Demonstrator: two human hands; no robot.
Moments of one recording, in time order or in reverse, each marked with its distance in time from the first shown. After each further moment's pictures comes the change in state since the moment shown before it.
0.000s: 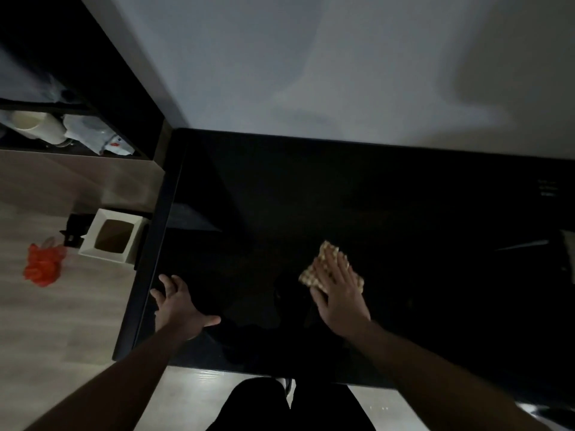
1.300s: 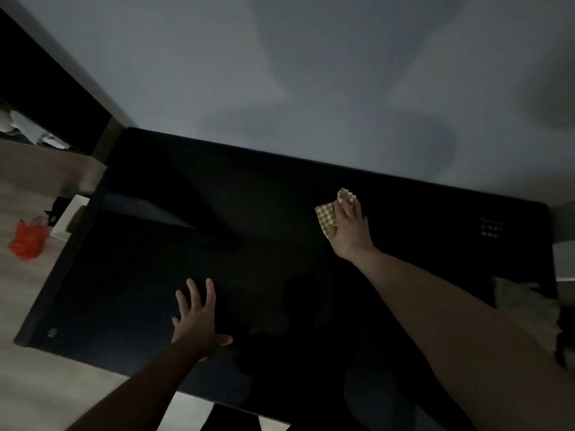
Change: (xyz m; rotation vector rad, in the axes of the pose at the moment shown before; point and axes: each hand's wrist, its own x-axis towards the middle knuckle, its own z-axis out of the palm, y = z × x) left_hand -0.088 0.234 0.110 0.123 -0.059 0.075; right_hand 0.143 0.225 -0.168 -0.116 -0.054 0.099
